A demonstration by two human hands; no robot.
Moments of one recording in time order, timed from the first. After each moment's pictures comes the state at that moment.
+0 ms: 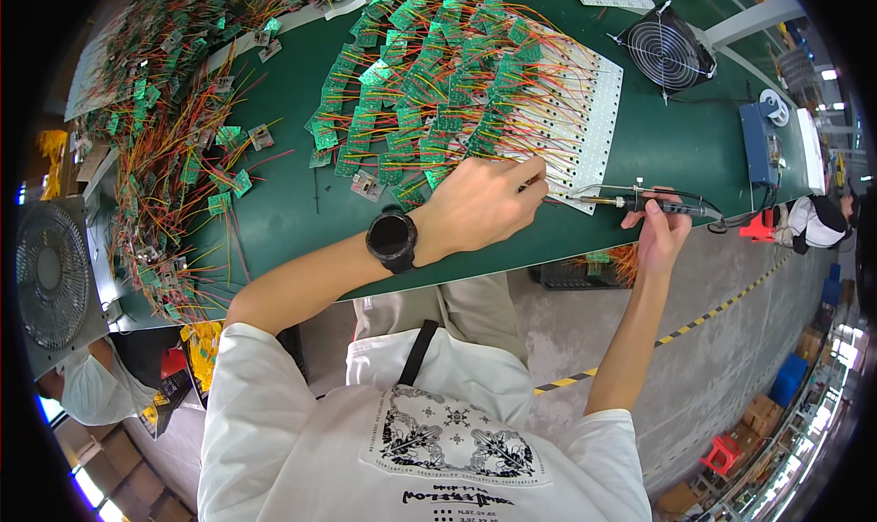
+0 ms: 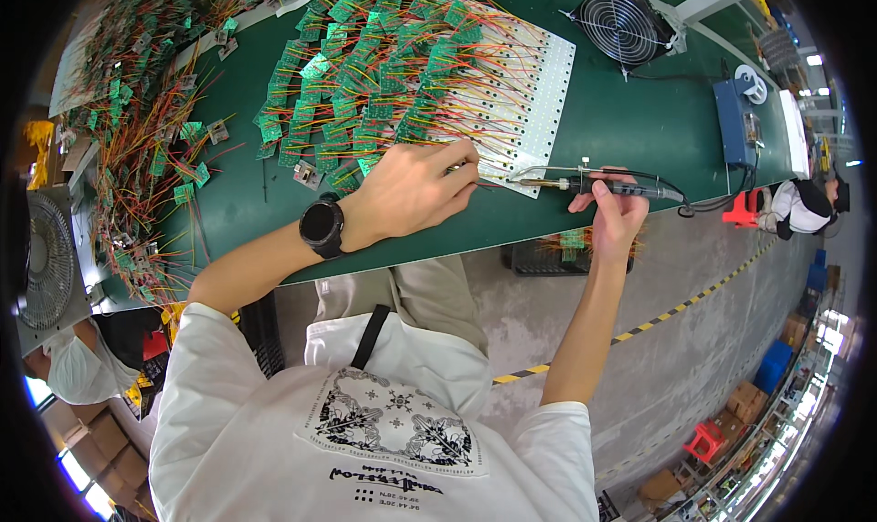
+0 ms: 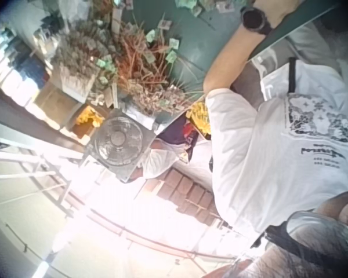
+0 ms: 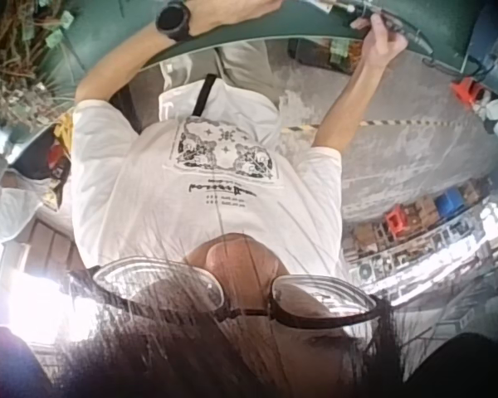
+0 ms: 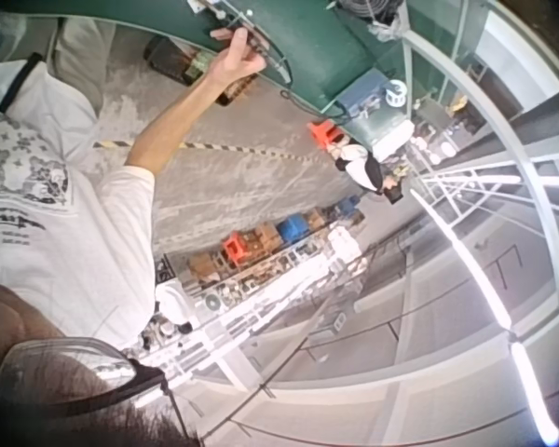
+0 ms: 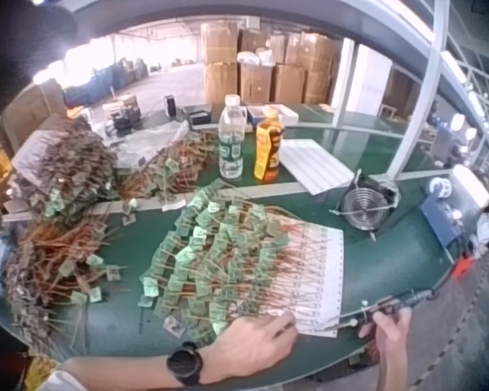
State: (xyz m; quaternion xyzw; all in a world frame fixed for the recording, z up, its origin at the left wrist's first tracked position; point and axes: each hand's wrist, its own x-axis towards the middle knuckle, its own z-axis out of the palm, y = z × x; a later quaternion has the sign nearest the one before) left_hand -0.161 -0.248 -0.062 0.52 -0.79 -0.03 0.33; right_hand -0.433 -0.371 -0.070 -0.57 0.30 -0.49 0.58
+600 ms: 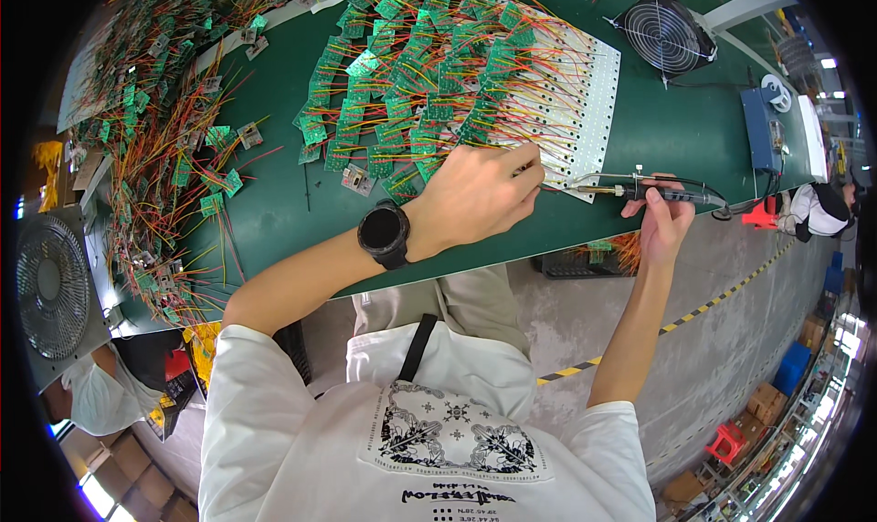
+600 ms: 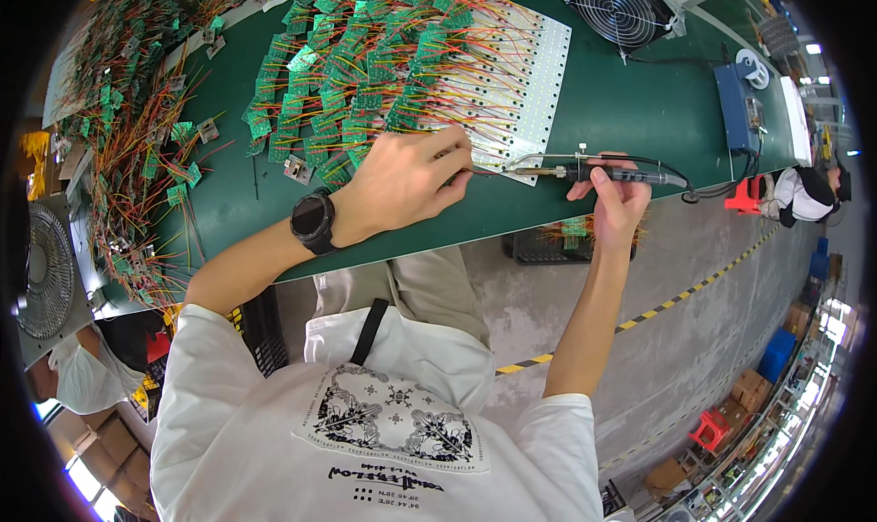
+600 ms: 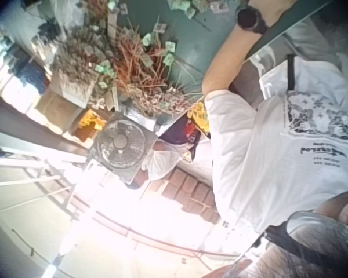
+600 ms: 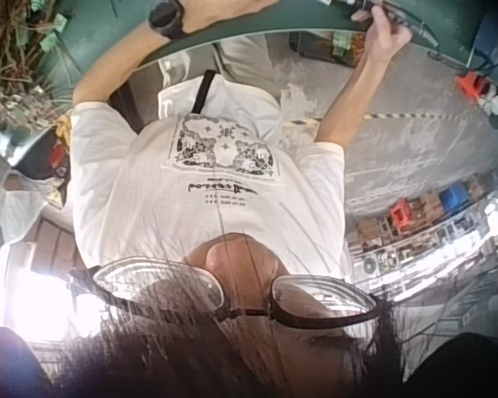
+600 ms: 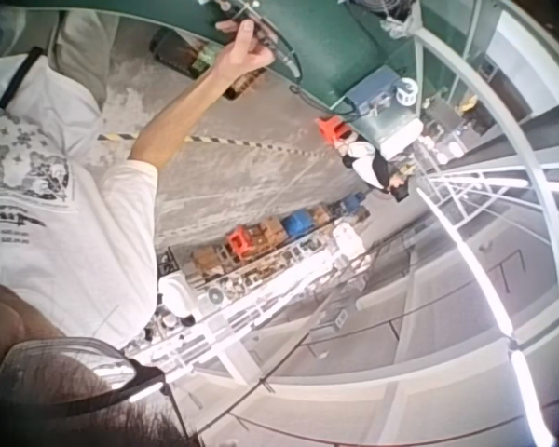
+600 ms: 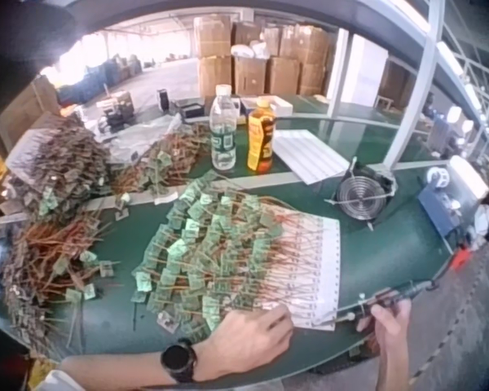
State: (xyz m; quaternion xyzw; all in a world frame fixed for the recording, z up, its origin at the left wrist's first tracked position) left_hand -0.163 -0.249 -0.058 0.53 -0.76 -0.05 0.36; right_hand -0.435 -0.371 -0.070 -0.59 0.30 -0.47 0.59
